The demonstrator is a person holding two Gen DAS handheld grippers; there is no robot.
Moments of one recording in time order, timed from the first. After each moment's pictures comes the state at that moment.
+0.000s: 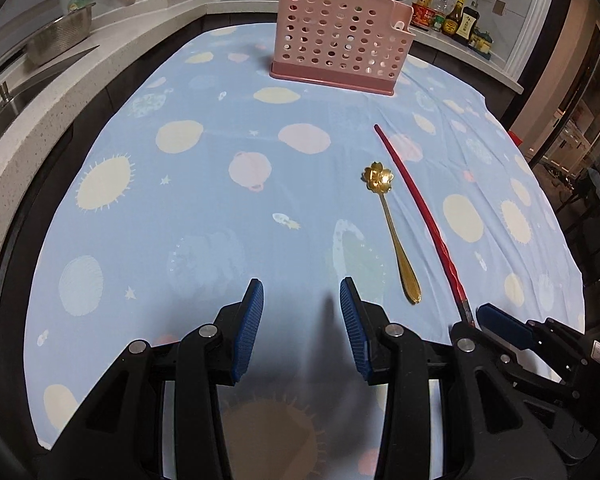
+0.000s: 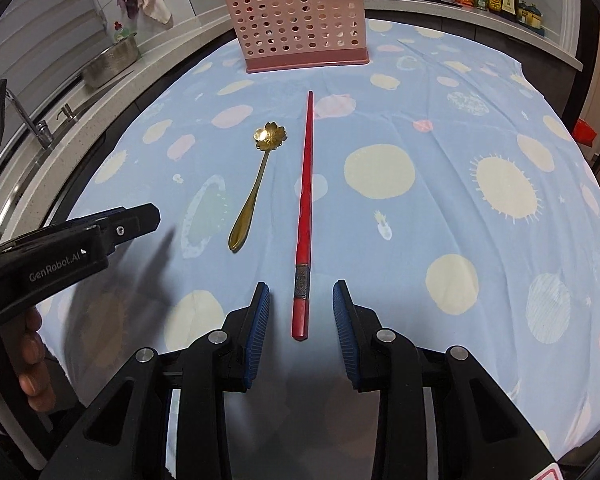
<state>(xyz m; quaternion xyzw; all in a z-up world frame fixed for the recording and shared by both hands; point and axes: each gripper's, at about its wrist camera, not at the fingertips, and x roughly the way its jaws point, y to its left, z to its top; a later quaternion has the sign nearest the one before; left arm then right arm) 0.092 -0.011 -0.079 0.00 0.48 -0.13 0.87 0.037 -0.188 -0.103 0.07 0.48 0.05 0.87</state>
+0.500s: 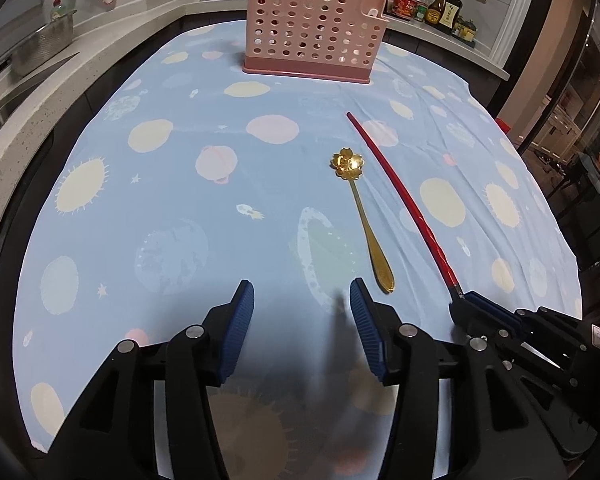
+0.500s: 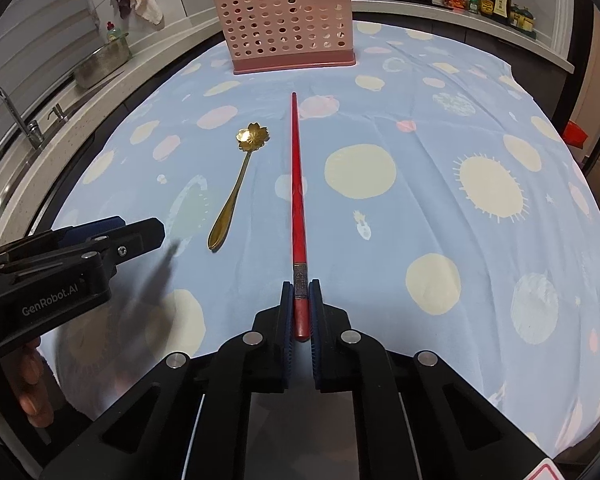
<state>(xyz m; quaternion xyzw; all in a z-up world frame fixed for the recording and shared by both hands) 0.087 -0.032 -0.081 0.01 0.48 -0.15 0.86 0.034 -0.200 -0.104 0.07 0.47 0.03 0.88</state>
